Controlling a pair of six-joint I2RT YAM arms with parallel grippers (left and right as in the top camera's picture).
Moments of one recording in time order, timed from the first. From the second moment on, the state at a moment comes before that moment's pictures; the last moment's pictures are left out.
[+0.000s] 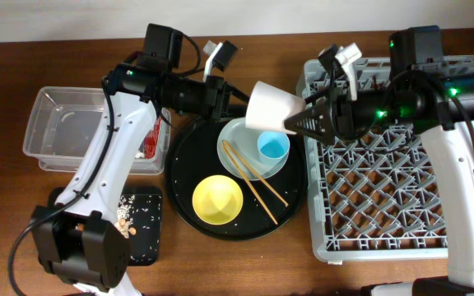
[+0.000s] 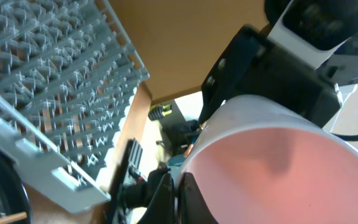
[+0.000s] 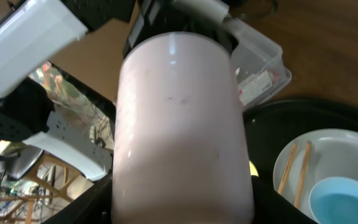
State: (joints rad) left arm -0.27 1.84 1.76 -0.96 1.41 -0.12; right arm 0.07 1.56 1.78 -1.30 -1.13 -0.38
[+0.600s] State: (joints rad) left arm -0.24 1.84 1.76 -0.99 0.93 -0.04; right arm 0.02 1.56 1.78 -1.24 -0.81 -0.28
